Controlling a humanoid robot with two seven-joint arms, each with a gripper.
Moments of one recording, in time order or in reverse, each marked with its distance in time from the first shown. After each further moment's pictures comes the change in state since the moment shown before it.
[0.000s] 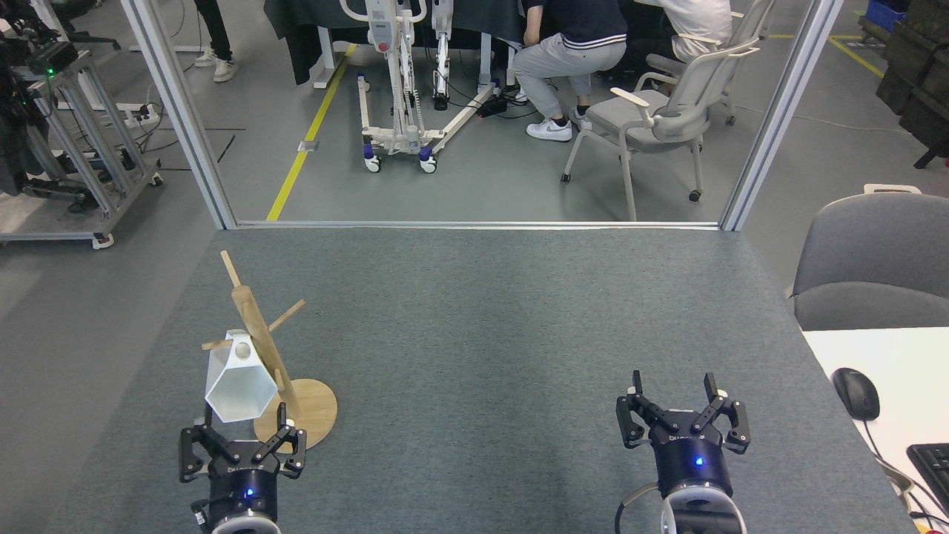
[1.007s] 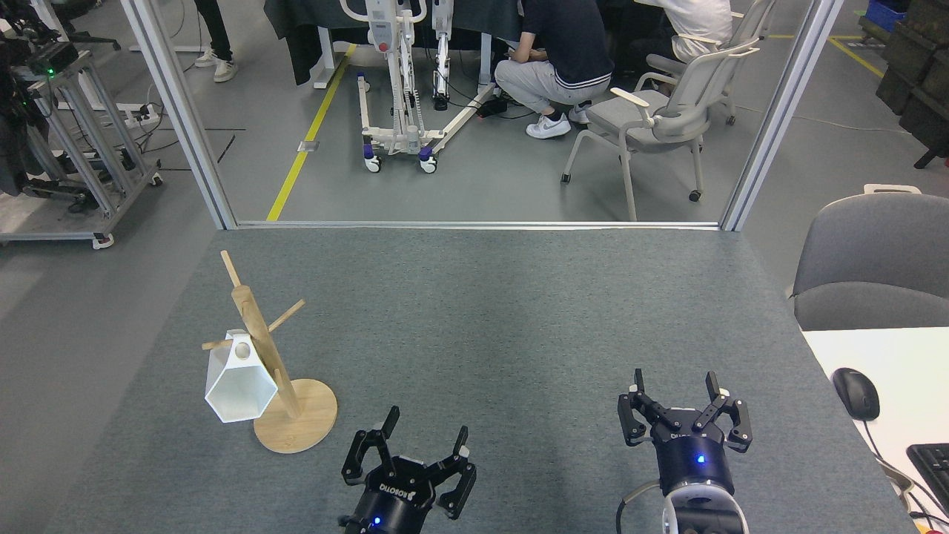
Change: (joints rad) left arm 0.155 -0.300 -0.007 -0.317 0.046 -0.589 0.012; right arm -0.002 0.002 -0.007 -0.010 -0.004 0.000 0.002
